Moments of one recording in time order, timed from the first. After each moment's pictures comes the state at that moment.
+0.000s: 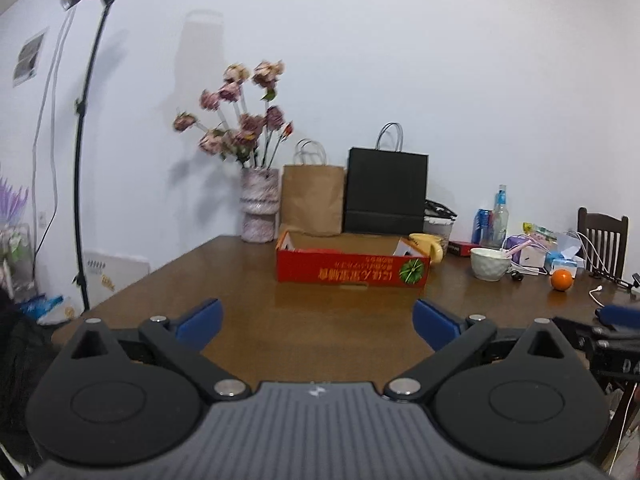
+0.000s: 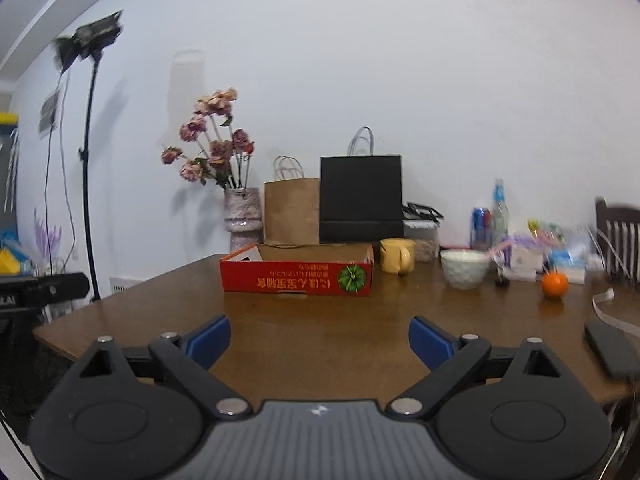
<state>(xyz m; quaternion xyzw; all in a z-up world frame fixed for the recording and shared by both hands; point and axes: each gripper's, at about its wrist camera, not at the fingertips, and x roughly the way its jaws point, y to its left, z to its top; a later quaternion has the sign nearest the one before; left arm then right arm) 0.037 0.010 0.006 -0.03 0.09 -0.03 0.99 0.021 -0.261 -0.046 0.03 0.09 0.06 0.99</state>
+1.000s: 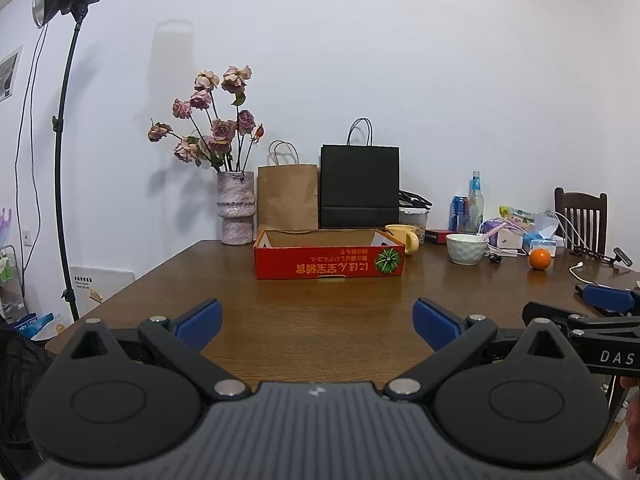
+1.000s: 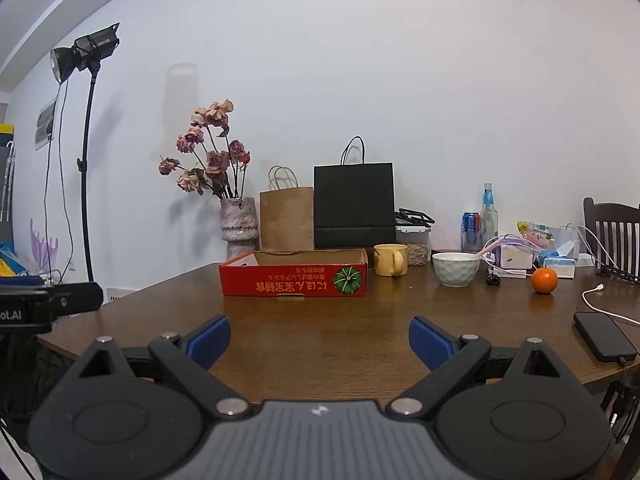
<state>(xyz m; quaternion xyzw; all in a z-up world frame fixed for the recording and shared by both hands) 0.021 -0.006 0.002 0.01 0.09 -0.06 0.99 0.004 -0.256 -0.051 0.03 0.07 0.05 1.00</state>
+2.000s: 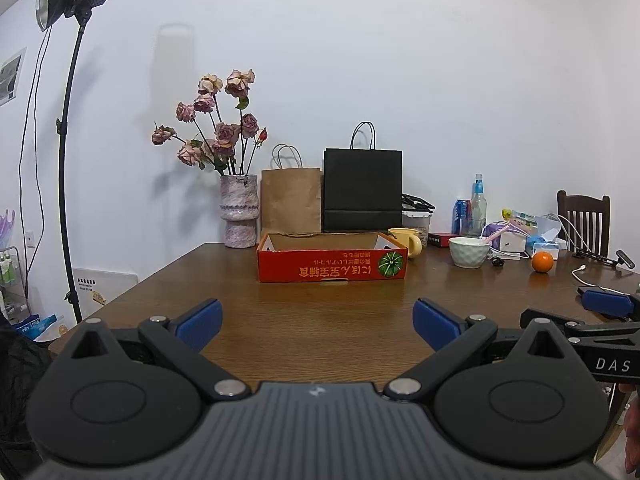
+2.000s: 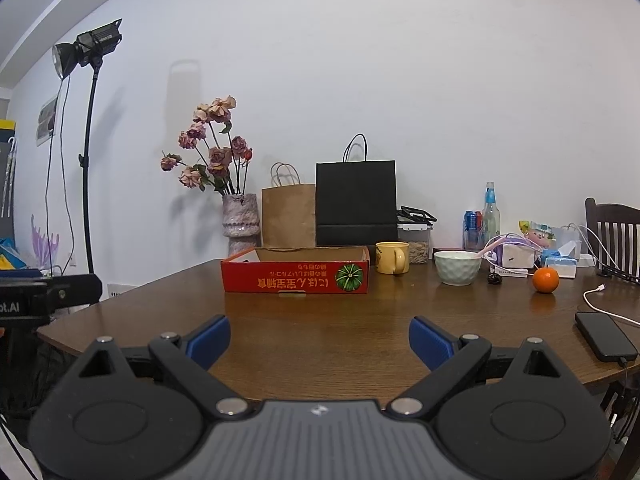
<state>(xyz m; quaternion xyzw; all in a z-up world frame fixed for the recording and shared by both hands) 0.018 -0.003 0.003 0.01 0.08 -0.06 0.99 0.005 -0.253 -0.054 0.03 0.08 0.05 1.00</state>
